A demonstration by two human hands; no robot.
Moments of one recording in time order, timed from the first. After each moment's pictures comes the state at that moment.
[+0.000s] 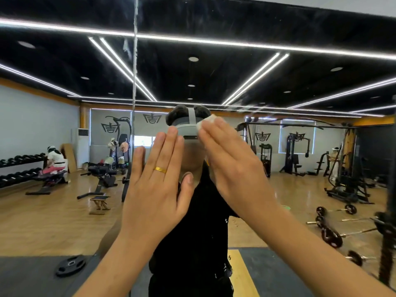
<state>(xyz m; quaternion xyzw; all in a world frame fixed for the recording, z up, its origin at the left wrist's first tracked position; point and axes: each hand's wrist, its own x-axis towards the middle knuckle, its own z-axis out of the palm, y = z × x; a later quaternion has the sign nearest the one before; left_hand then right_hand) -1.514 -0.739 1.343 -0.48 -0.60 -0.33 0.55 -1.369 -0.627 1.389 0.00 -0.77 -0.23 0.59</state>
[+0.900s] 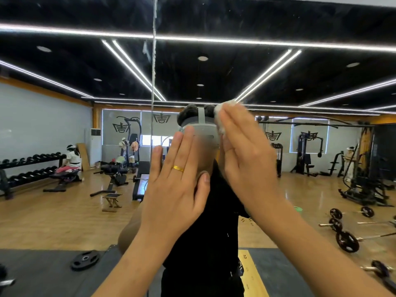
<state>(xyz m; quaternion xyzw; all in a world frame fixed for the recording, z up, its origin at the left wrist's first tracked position) -1.515 -0.737 1.344 -0.49 -0.57 -0.35 0.55 -1.389 -0.643 1.401 0.00 -0.72 -0.15 0.67</state>
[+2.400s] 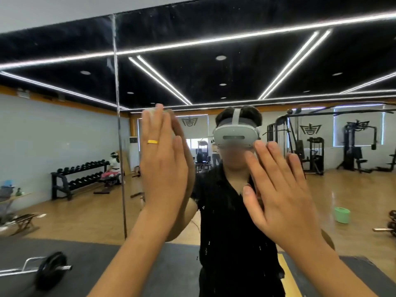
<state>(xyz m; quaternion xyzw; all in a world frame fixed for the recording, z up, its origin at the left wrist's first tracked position) -1.443 -0.699 1.372 -0.39 -0.57 -0.51 0.52 -1.277 -0.551 1.311 -0.11 -0.74 -0.26 0.61</state>
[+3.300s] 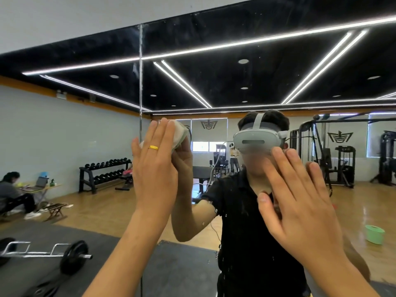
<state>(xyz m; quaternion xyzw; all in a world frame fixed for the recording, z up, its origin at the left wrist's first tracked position) -1.465 -0.729 1.365 -0.31 -0.62 -0.39 0.60 -1.275 -0.551 1.311 -0.09 -0.74 -0.23 0.62</state>
